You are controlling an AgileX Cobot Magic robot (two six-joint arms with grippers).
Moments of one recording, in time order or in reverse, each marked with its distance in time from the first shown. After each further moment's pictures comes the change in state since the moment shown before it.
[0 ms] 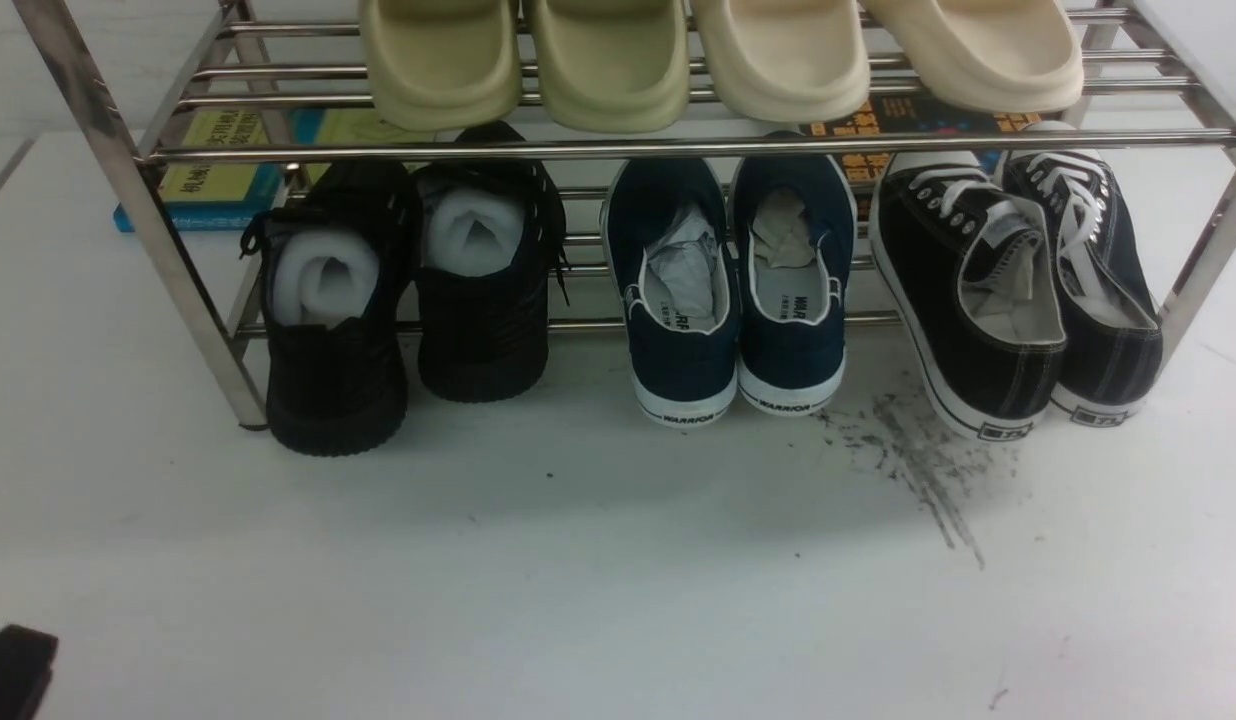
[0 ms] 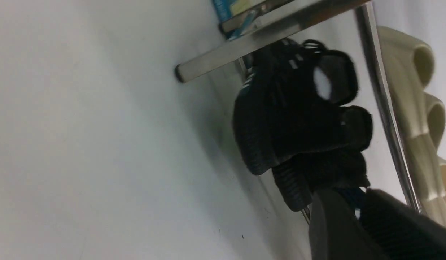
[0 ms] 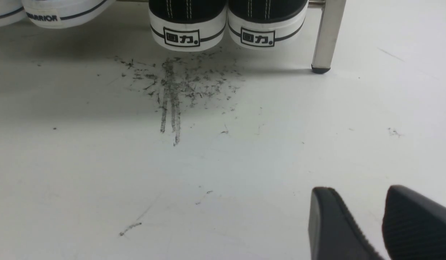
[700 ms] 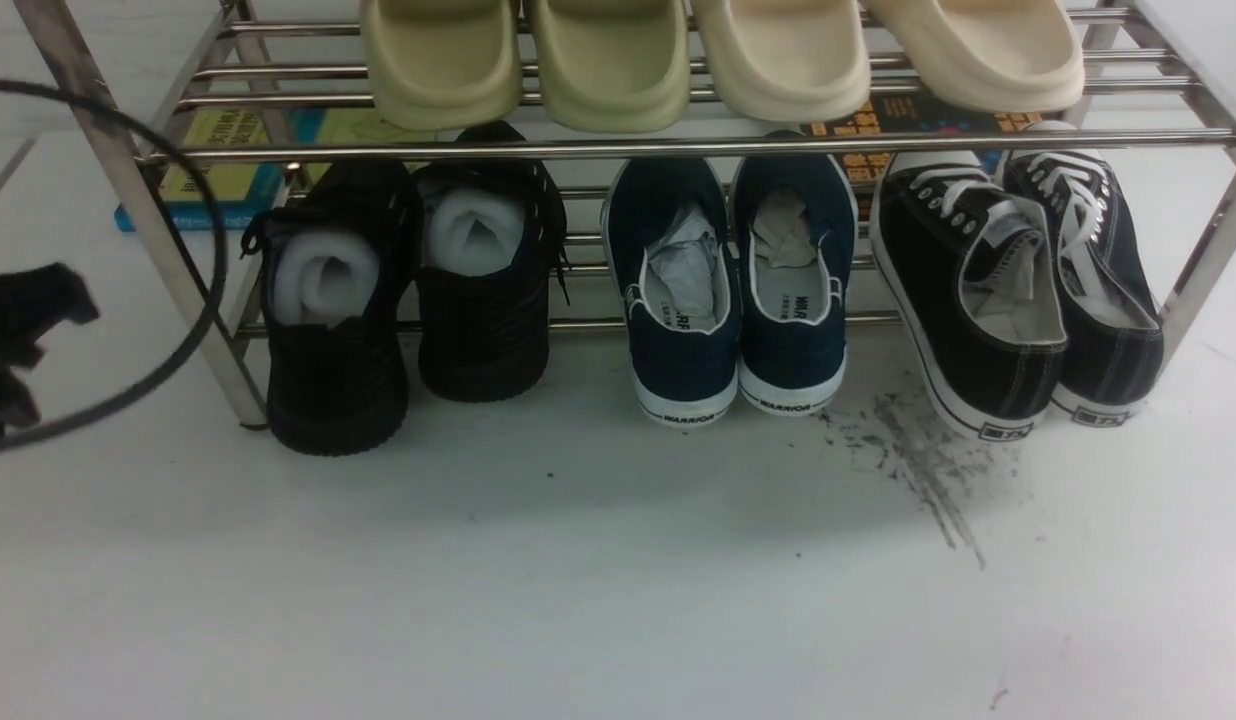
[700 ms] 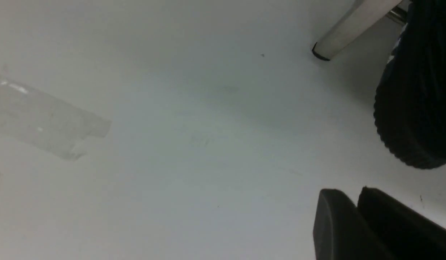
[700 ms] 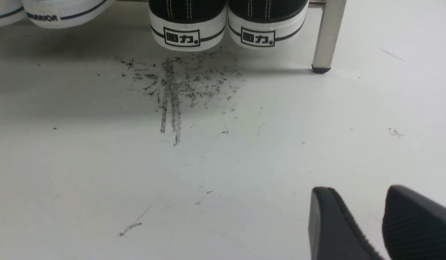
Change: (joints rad) right arm 0.000 0.000 0.000 0.000 0.000 0.000; left arm 0.000 1.172 -0.904 0.225 0.539 0.454
